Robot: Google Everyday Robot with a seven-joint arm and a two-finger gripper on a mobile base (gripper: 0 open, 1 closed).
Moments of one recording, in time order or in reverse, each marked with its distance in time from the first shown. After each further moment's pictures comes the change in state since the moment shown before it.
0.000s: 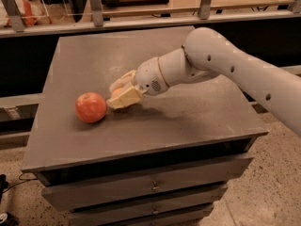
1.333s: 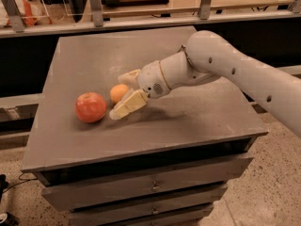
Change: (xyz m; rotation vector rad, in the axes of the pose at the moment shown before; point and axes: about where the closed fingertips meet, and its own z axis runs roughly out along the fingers) arm 0.006 0.008 0.000 -0.028 0.002 0.024
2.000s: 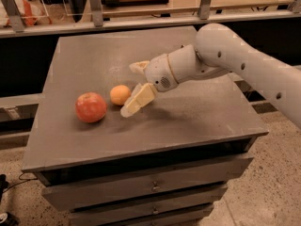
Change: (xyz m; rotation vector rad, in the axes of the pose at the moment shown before) arm -0.003 -0.015 -0.025 0.057 0.011 -0.018
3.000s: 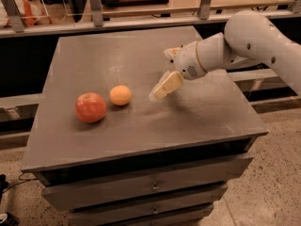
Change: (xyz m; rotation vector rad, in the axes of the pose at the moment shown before) arm 0.032 -0.060 -0.080 0.254 0.125 -0.005
